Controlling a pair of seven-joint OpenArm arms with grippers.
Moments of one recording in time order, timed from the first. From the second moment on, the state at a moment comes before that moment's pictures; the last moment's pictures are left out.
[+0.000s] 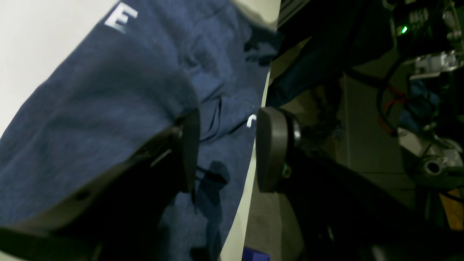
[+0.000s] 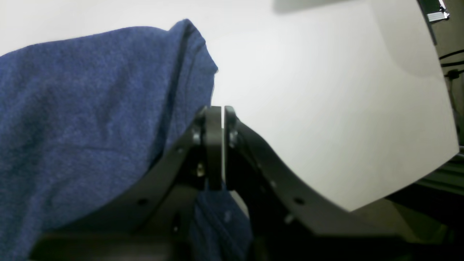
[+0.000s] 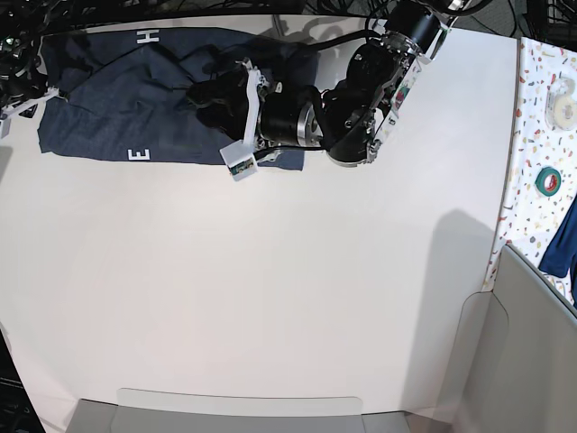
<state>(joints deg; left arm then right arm) -5.1 -6.2 30.3 100.9 -58.3 -27.5 69.3 -14.6 5.7 54.4 109.1 14.0 29.2 -61.6</state>
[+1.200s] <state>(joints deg) 0.3 -13.8 18.6 100.9 -46.8 -23.3 64.2 -12.1 5.7 54.3 106.5 13.8 29.2 -61.6</state>
